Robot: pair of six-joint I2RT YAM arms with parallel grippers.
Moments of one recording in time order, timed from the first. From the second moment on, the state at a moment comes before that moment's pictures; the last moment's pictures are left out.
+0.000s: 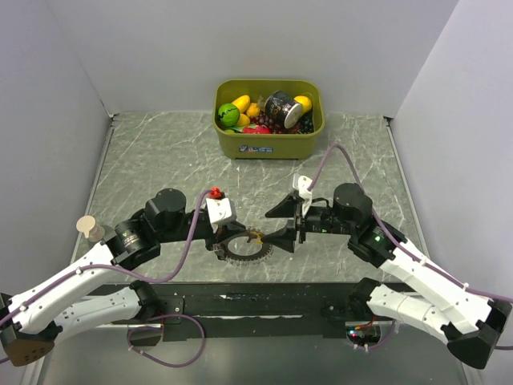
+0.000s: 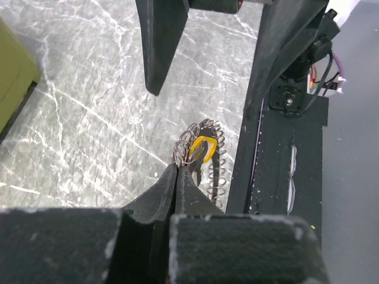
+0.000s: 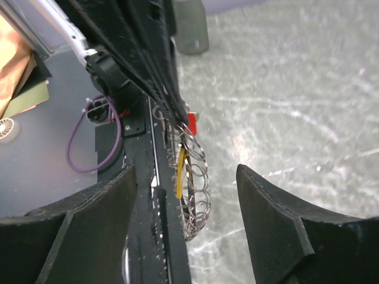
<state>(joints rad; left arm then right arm) -0.91 0.83 0.90 -0.35 0.39 0.16 0.78 0.84 0.84 -0.19 -0.61 0.03</state>
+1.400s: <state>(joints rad) -0.91 0.80 0.89 -0.29 0.54 0.16 0.78 0.97 0.85 -0.03 -0.89 -0.04</state>
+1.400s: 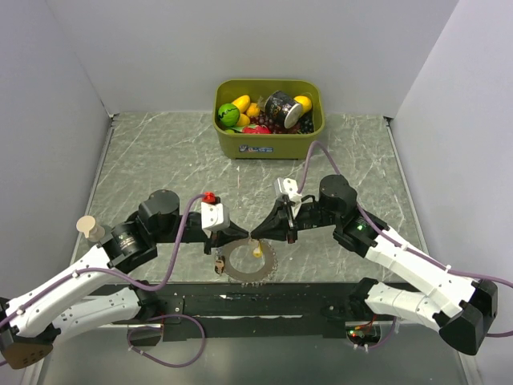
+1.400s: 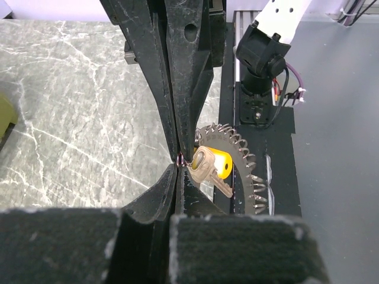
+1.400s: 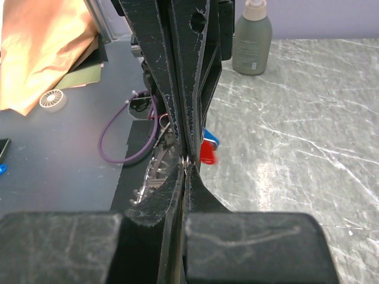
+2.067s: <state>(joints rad) -0.91 1.08 1.28 -0.63 0.47 0.24 0.78 1.06 0.94 -0.26 -0.79 -0.18</state>
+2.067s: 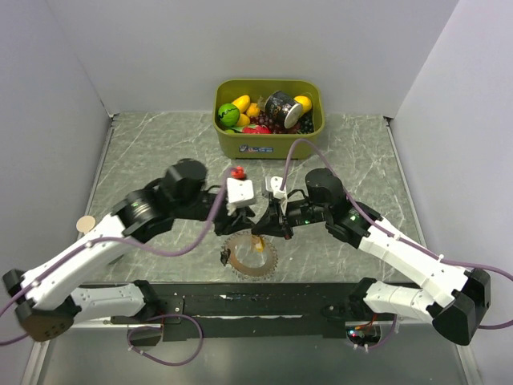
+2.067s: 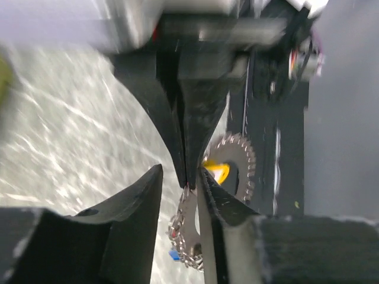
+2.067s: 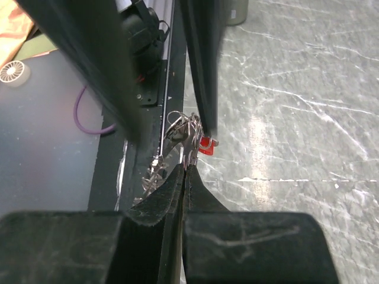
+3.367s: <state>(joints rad) -0.91 1.20 1.32 -0.80 0.46 0.34 0.77 1.02 0.92 -0.25 -0.76 -0.19</state>
